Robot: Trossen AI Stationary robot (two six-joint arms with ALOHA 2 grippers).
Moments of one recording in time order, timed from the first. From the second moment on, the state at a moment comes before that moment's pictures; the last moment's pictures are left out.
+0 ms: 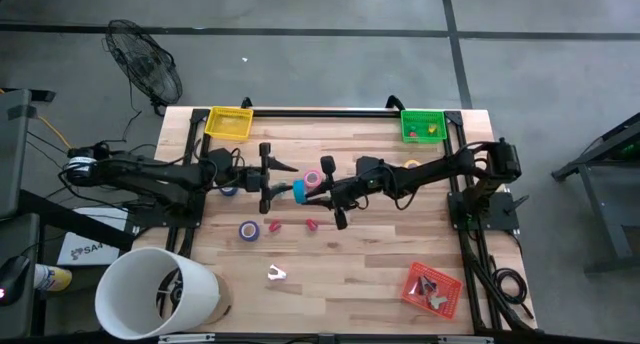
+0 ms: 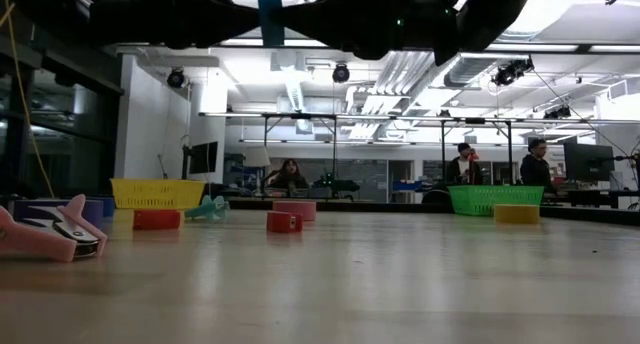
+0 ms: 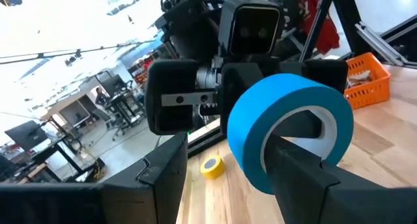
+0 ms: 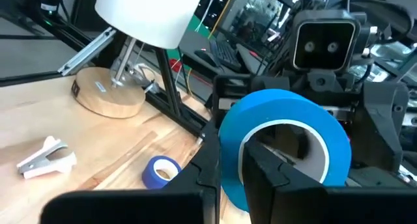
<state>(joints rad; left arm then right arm) 0.10 1.10 0.43 0.79 0.12 0.55 -0.02 1.74 0.93 0.78 -0.28 -0.56</state>
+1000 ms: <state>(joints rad) 0.10 1.12 0.43 0.81 0.12 0.60 -0.02 1.74 0.93 0.77 -0.22 -0.49</state>
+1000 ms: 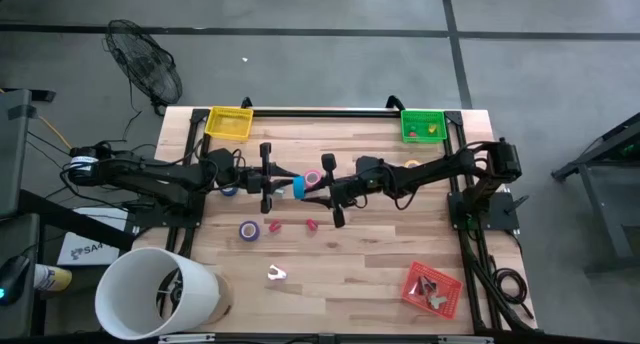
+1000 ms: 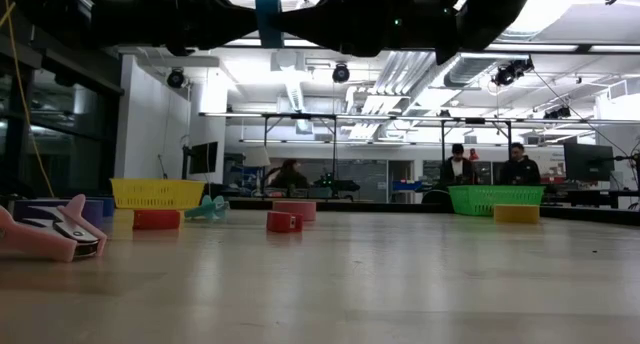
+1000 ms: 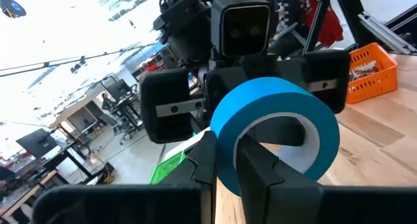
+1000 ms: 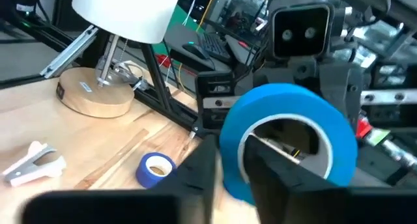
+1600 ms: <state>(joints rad) 0.11 1.12 0.43 0.74 -0.65 0.63 0.02 1.73 0.93 0.75 0.68 -0.40</state>
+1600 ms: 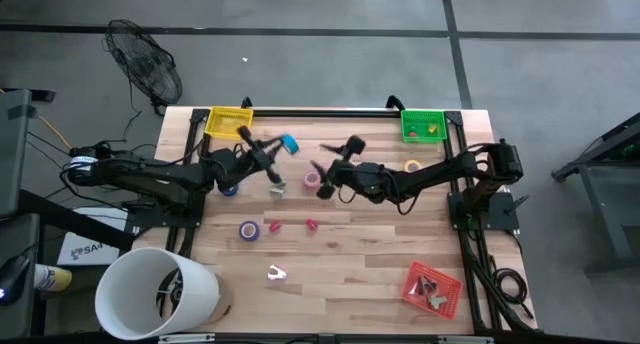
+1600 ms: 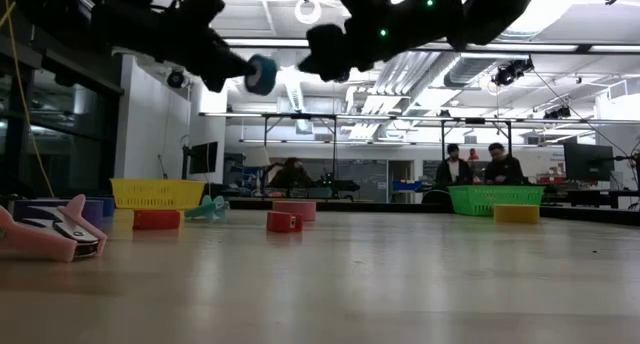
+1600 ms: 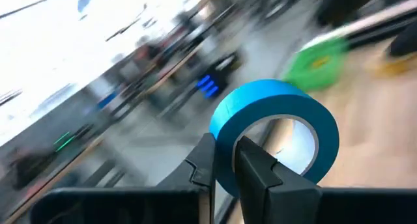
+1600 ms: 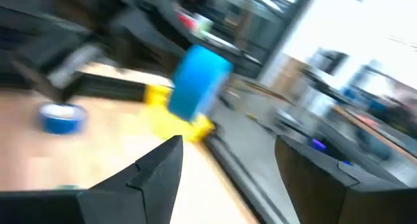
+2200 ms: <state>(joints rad) 0.43 1.12 0.43 0.44 -0.78 0.28 -0.05 1.73 0.93 0.52 0.66 -0.21</state>
